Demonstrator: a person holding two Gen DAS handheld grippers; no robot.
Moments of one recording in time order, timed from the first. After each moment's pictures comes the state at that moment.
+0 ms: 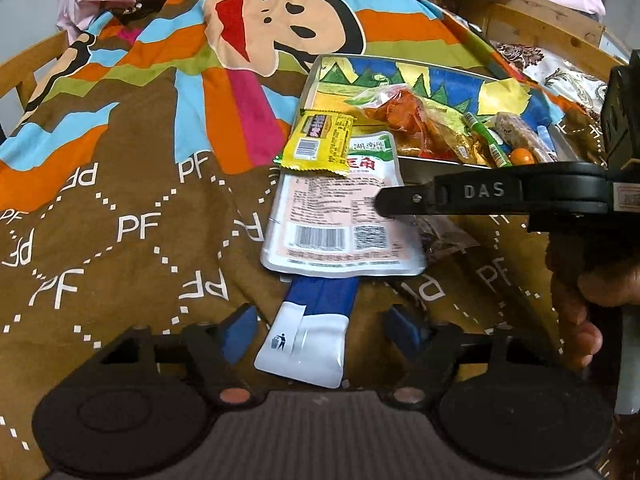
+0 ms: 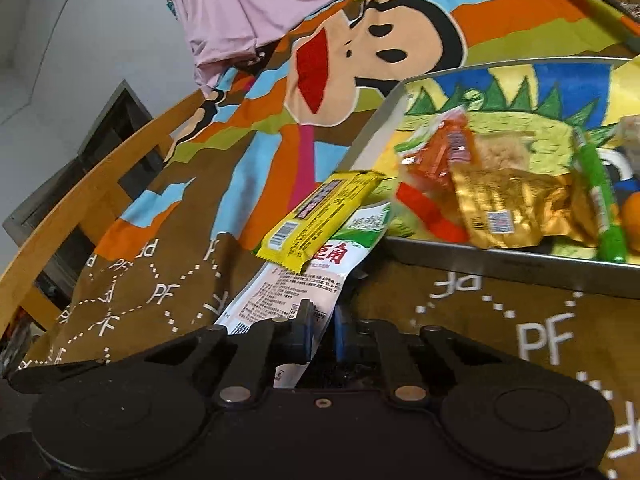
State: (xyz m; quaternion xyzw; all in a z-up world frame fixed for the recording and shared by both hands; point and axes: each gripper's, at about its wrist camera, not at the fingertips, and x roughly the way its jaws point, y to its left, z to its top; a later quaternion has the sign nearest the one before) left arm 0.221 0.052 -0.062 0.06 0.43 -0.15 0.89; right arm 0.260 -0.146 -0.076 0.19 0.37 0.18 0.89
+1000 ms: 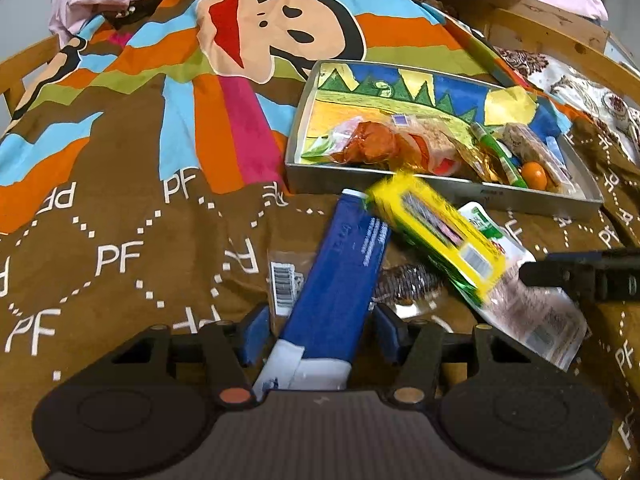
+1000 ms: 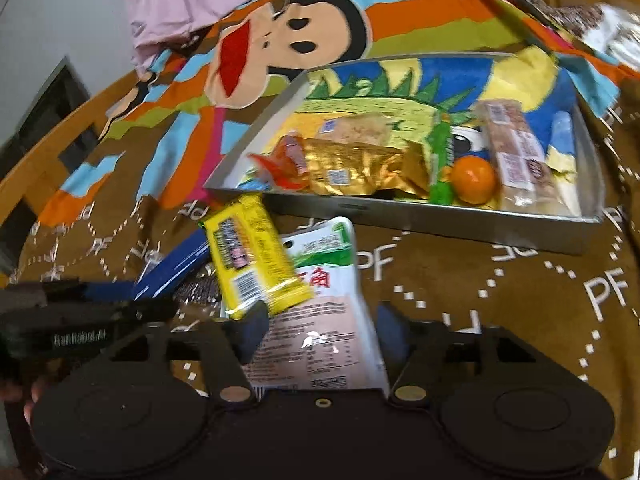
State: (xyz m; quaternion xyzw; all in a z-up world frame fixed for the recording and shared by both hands) left arm 0.249 0.046 -0.071 0.06 0.42 -0.16 0.89; right arm 0.209 -0.184 -0.070 0.11 0.41 0.10 0.90
